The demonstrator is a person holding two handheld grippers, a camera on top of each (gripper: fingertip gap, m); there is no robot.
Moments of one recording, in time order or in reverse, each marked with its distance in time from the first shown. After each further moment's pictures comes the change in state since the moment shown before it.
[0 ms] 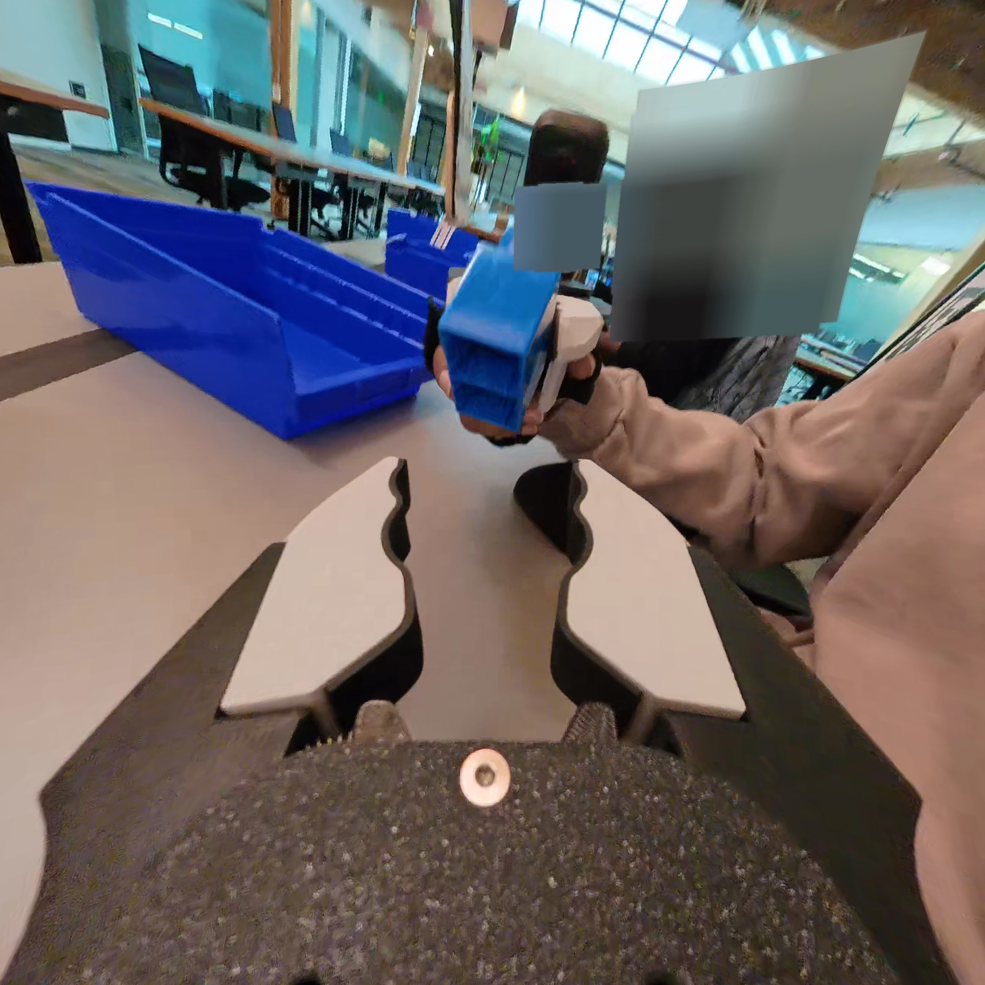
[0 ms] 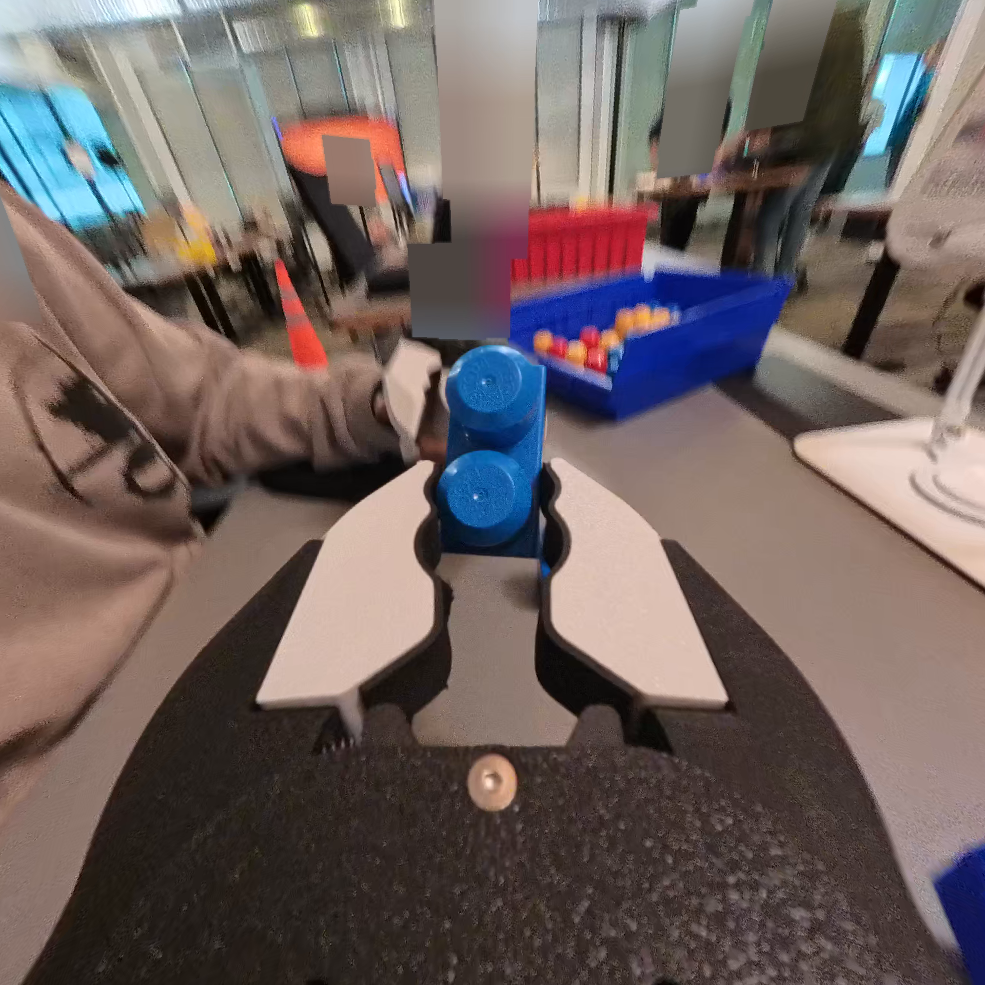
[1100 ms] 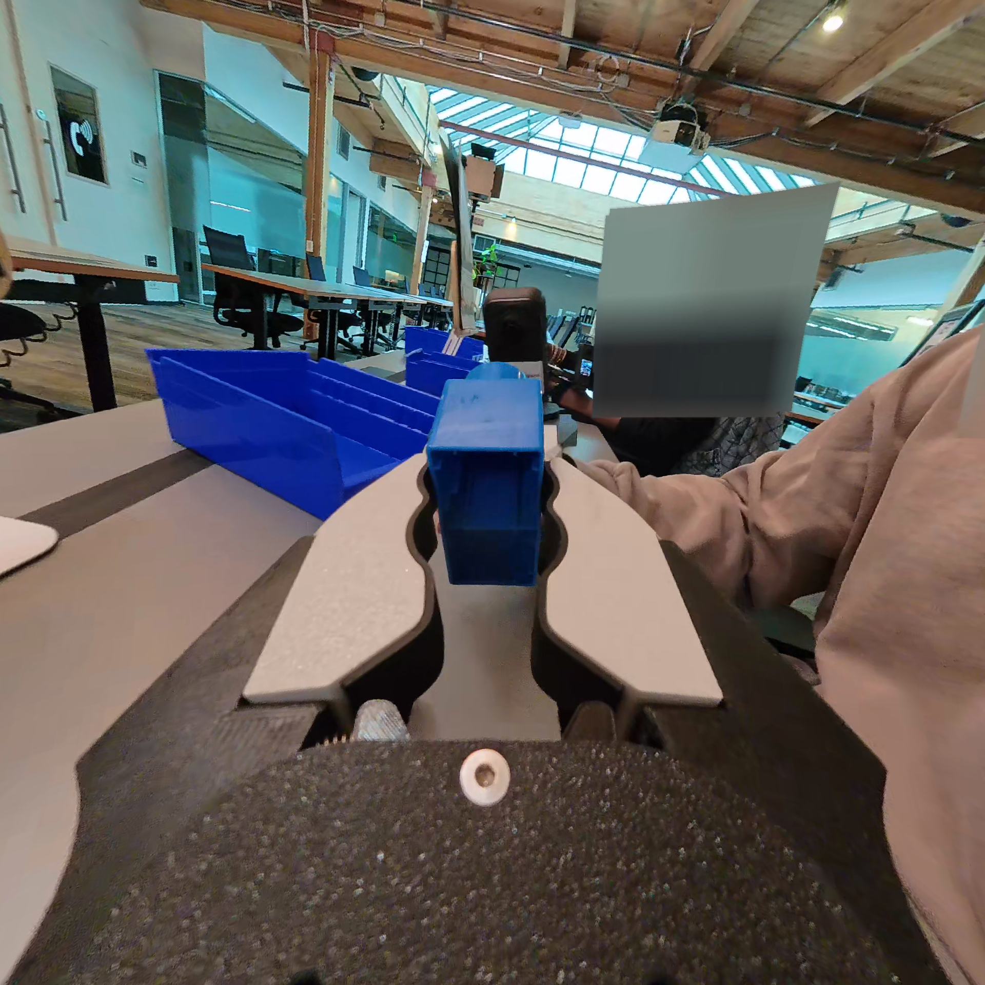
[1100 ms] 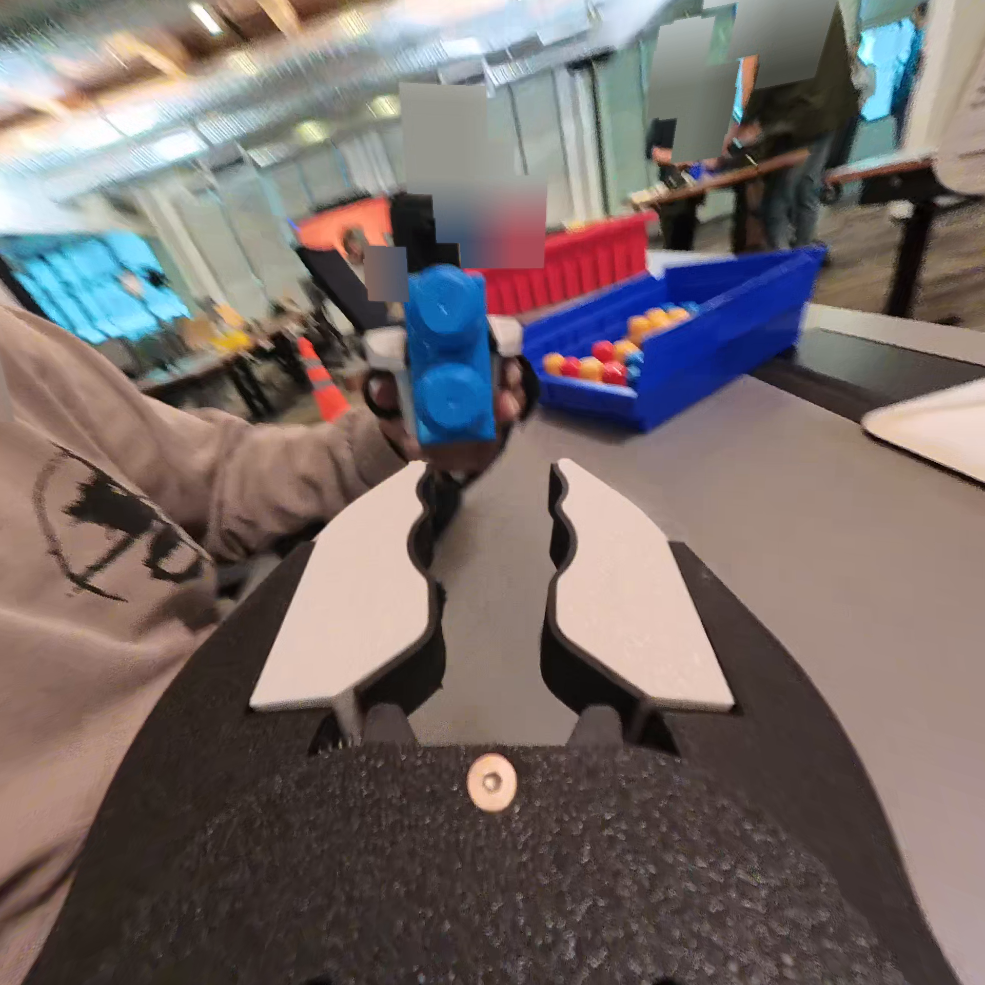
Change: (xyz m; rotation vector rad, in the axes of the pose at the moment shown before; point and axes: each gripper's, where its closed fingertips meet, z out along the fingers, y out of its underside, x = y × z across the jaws) left arm 0.003 -0.046 -0.042 0.198 0.002 0.089; right arm 0.002 0.004 0.041 0.055 0.007 0.171
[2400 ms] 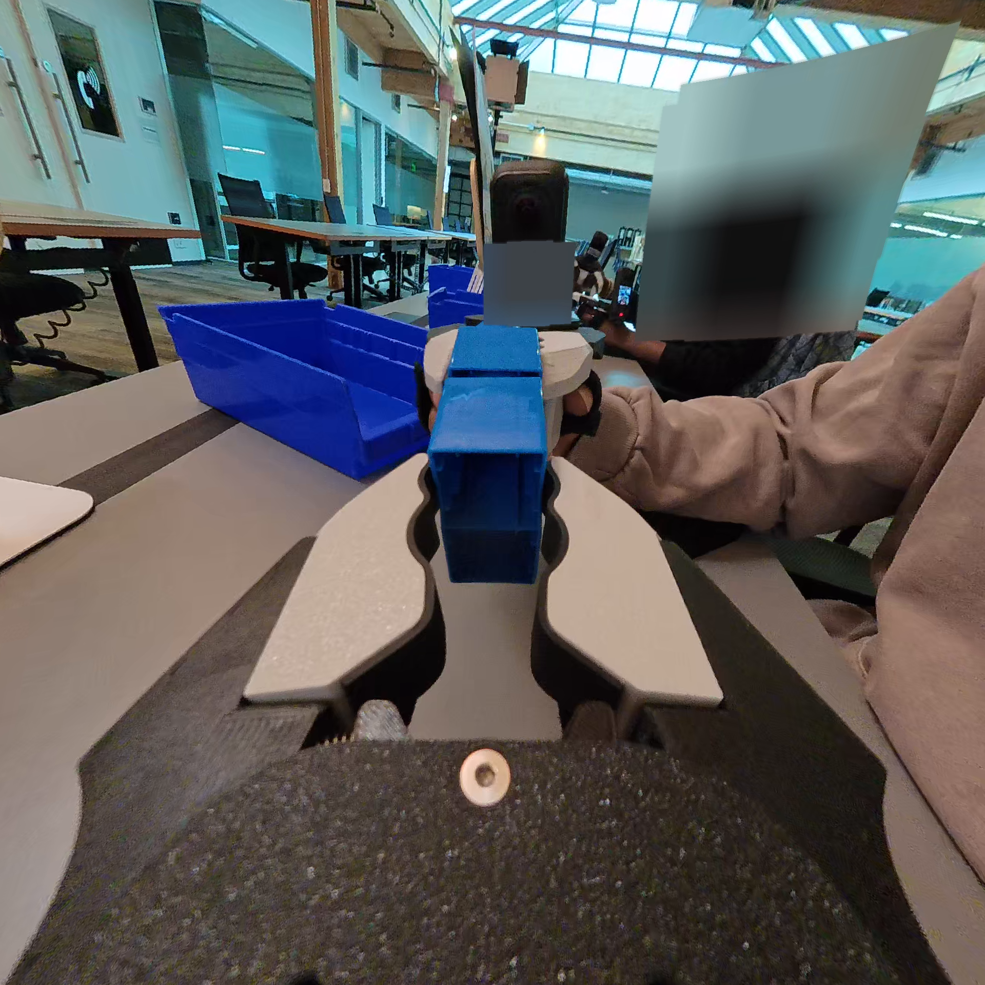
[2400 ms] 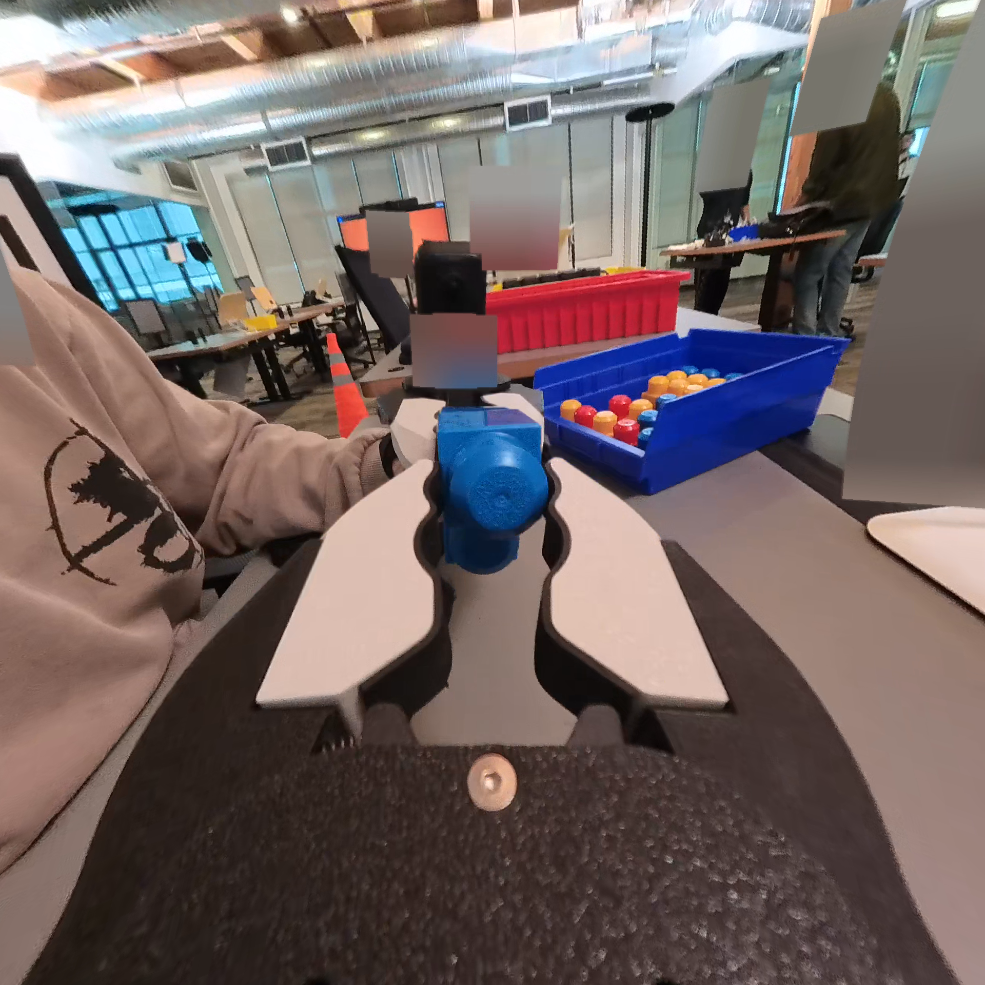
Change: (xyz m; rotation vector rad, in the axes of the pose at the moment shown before) left arm -0.005 0.027 0.007 -0.127 -0.054 0.083; right arm -0.004 -0.022 0.012 0.045 -0.093 -0.130
